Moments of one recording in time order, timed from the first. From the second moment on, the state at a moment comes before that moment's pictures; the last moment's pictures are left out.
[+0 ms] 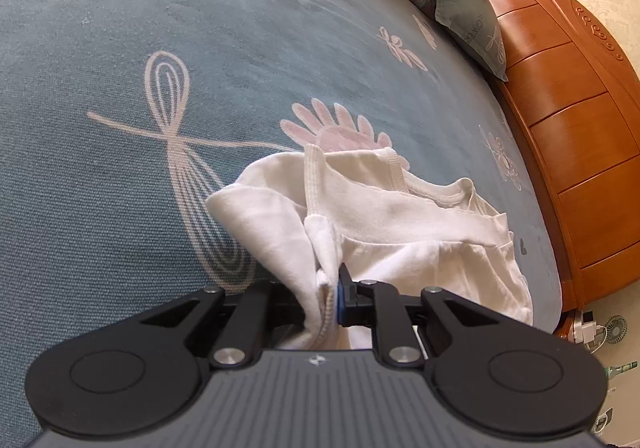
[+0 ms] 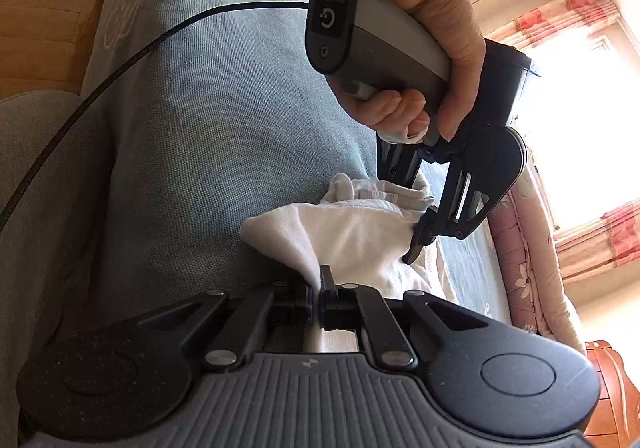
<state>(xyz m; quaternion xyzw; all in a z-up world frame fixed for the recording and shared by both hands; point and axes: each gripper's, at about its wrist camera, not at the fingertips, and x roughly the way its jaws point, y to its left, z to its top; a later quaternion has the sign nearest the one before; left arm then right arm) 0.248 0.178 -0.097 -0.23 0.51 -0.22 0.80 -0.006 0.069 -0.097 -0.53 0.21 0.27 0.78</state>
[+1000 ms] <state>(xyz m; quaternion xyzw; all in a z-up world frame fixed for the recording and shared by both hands) 0.247 0.142 -0.043 -0.14 0.52 -0.17 0.83 0.036 -0.007 -0.023 -0.29 0.27 0.32 0.86</state>
